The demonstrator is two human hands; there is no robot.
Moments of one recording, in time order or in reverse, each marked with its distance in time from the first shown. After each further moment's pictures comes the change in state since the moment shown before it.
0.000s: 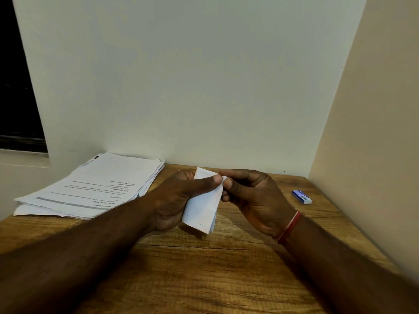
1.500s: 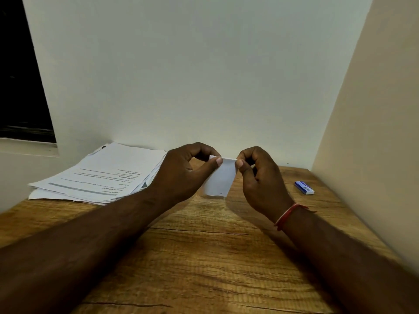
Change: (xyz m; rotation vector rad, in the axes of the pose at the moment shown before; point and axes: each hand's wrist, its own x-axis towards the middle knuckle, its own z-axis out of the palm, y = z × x) left_hand 0.008 -0.002 -0.010 0.870 0.385 0.673; right_hand 0.011 0.015 -0.017 -1.042 0.279 -0.390
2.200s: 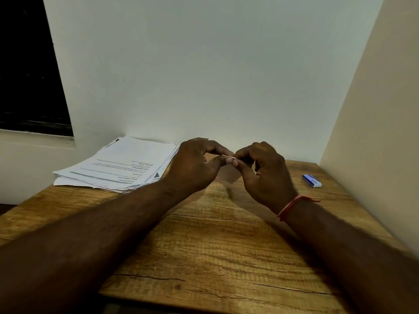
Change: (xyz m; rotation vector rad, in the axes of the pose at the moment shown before) left_hand -0.004 0.004 0.004 0.096 -0.015 0.013; right_hand -0.006 -0.011 0.002 -0.171 0.000 -0.239
